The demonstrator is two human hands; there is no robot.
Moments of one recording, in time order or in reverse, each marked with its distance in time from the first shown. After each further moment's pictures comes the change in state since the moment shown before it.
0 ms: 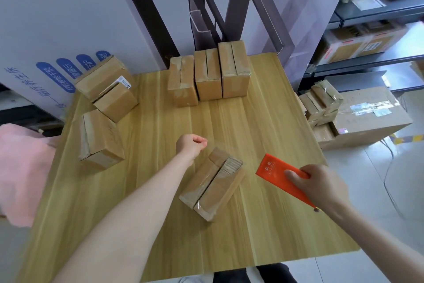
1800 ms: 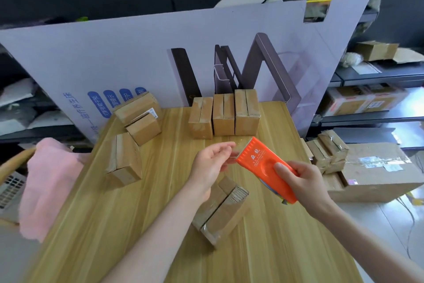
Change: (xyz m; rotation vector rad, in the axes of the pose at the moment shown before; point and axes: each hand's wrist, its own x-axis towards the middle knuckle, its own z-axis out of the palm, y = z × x) left_hand -0.174 0.091 -0.056 -0.547 -0.159 0.337; right_hand -0.022 -0.067 -0.058 0.931 -0.047 -0.420
